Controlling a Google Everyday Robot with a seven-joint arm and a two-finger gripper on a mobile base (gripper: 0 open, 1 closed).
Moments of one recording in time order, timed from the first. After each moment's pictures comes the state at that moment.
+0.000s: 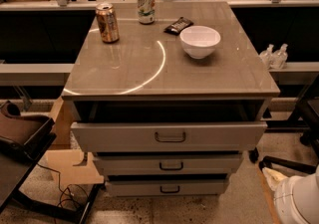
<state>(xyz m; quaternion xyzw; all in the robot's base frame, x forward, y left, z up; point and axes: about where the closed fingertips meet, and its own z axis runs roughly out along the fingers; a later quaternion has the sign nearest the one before) 0.292 -0.249 0.695 -0.60 0.80 -0.01 0.11</state>
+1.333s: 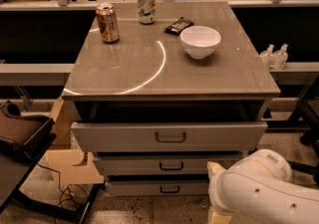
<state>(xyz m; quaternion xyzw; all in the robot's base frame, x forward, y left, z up) 0.367 -0.158 0.579 -0.65 0.75 -0.03 0.13</state>
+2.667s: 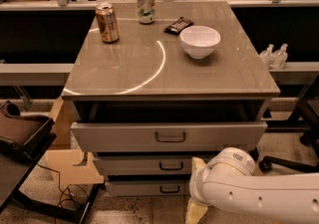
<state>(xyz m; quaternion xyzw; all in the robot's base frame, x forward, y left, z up) 0.410 -0.108 0.538 -0.63 0.76 -0.03 0.17</state>
